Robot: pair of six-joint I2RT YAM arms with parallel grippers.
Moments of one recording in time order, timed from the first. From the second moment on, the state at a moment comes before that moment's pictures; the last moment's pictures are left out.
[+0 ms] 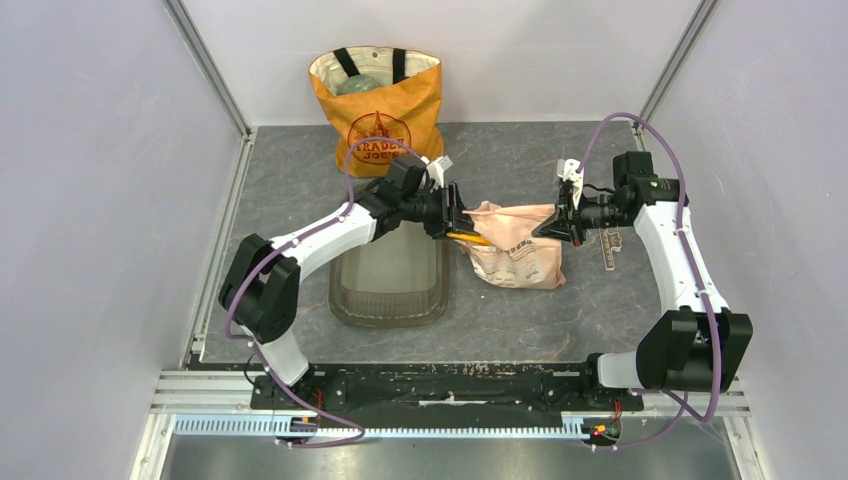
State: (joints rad) left arm -0.64 1.74 1.28 -0.18 0.60 -0.78; right arm -0.08 1.37 1.25 -1.11 -1.12 -1.12
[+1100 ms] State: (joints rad) left arm -0.64 1.71 1.56 -0.60 0.43 -0.51; right arm -0.08 1.37 1.27 -1.16 -1.11 -1.20
